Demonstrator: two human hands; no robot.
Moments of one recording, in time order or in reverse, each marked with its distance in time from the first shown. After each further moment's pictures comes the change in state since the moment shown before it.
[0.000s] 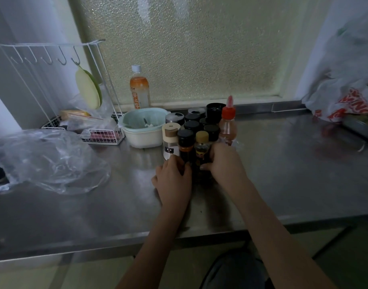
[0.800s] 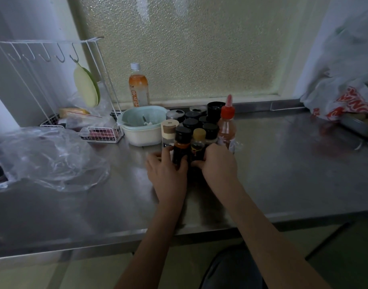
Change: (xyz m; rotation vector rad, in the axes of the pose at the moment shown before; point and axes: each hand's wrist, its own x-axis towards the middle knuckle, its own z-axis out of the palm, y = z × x) left_hand 0.005 -0.004 0.002 -0.026 0.172 0.038; right_hand -0.007 -0.015 0.007 -0.124 0.052 0.052
